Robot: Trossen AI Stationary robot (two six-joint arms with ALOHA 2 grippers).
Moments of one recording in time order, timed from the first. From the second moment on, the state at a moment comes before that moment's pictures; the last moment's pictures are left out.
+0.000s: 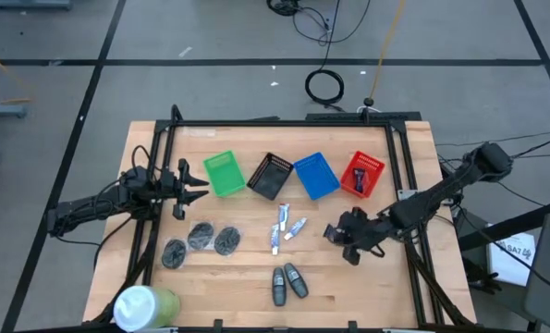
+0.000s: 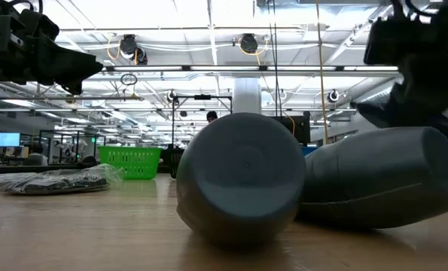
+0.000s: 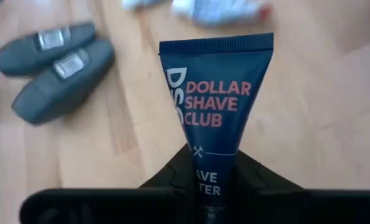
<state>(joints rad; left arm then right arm) 0.27 0.01 0.01 0.06 0.26 -0.01 0.50 1.19 0.56 -0.28 0.28 0.85</state>
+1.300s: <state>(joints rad) 0.27 0.01 0.01 0.06 0.26 -0.01 -0.24 0.79 0.53 -0.76 0.39 0.72</state>
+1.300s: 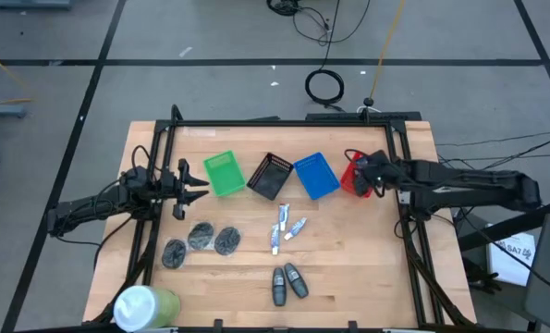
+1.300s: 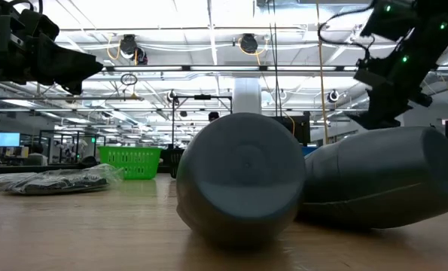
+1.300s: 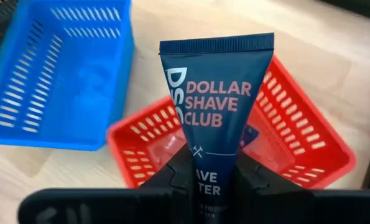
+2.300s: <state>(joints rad) 0.27 0.01 0.01 0.06 0.26 -0.01 -0.35 0.72 0.36 -0.30 0.39 0.54</state>
